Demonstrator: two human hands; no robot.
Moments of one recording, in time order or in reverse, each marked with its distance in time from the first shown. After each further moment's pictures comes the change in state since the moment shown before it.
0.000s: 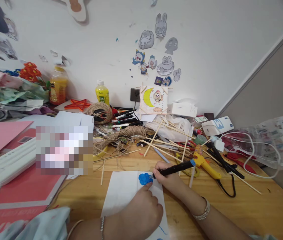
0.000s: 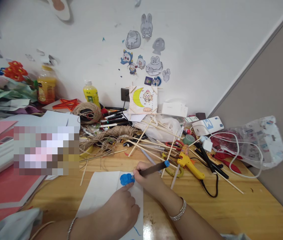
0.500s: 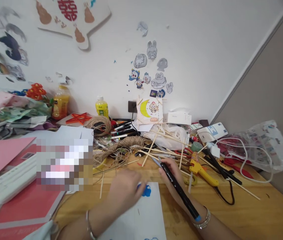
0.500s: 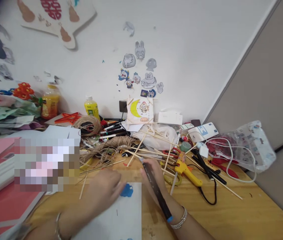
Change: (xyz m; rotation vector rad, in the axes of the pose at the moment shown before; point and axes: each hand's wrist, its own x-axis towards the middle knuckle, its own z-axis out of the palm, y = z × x) left_hand -0.011 -0.062 -0.035 0.025 0.361 -0.508; right_hand 0.000 0.005 -0.012 -0.029 0.481 -0.218
